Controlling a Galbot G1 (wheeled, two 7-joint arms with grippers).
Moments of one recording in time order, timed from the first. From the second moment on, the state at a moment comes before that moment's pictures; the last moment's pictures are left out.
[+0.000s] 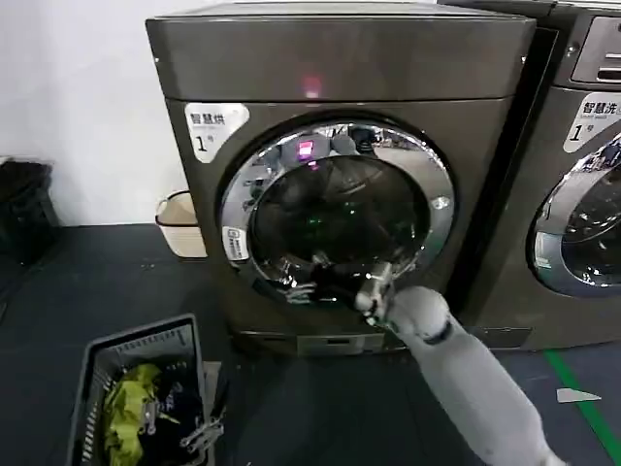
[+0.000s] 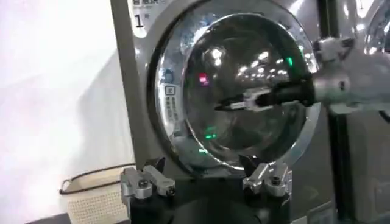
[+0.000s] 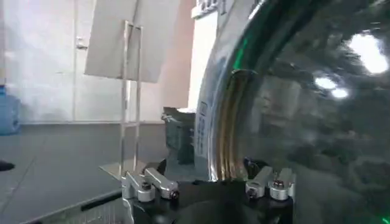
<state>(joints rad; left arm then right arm) 1.86 -1.51 -0.70 -2.33 -0.02 -0.10 0.33 -0.43 1.24 -0.07 1.46 0.48 -0.19 -0.60</state>
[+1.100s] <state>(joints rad) 1.83 -1.52 -0.71 -2.32 -0.06 -0.08 0.33 -0.29 1.37 -0.16 1.27 0.51 -0.17 -0.67</state>
